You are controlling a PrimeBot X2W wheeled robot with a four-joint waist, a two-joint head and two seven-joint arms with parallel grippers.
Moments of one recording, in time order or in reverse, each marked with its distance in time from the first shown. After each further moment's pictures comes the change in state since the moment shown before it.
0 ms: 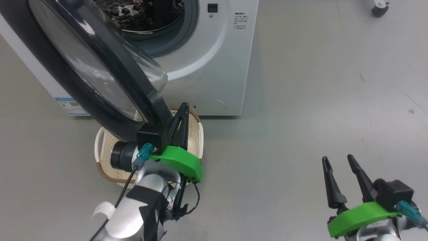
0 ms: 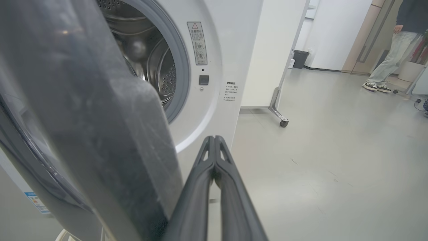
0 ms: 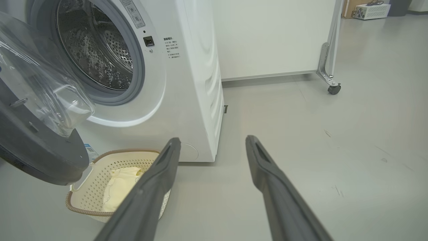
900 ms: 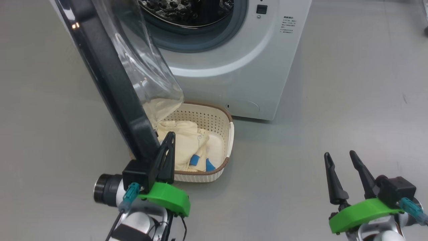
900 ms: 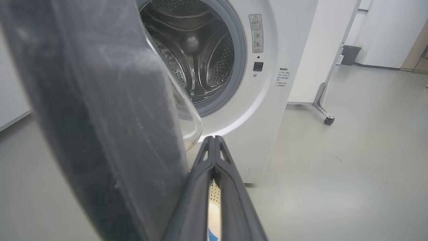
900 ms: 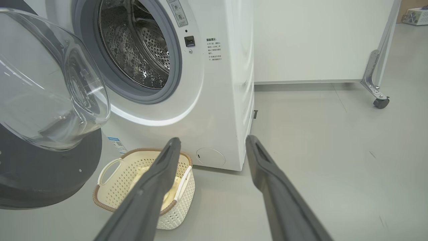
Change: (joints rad) left arm 0.205 0.124 -0.014 -0.247 0.054 0.099 0.019; right arm -0.017 0.000 -0.004 0.003 -0.003 0.000 -0.003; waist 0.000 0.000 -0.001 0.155
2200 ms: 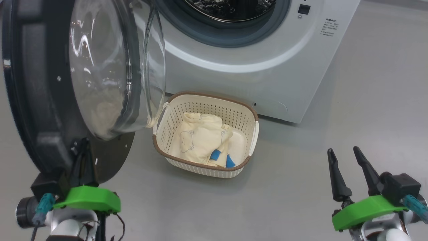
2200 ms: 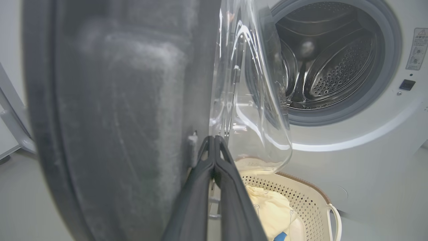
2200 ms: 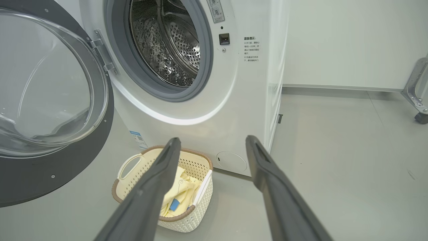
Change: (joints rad) left arm 0.148 0.144 0.286 -0.038 -0.106 0.004 -0.065; right arm 0.001 0.000 -0.018 -0.040 -0.018 0.000 0.023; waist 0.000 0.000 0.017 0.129
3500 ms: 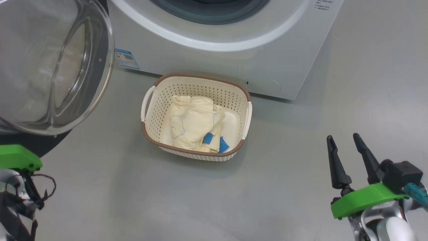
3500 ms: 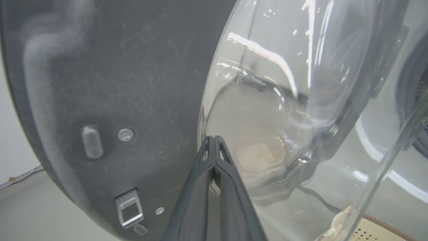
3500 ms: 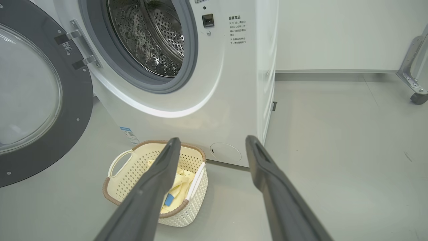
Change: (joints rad) left arm -0.258 0.032 0.299 0.430 -0.051 -0.001 -0.038; right arm -0.053 0.000 0.005 -0.012 0.010 0.000 0.018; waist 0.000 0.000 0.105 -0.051
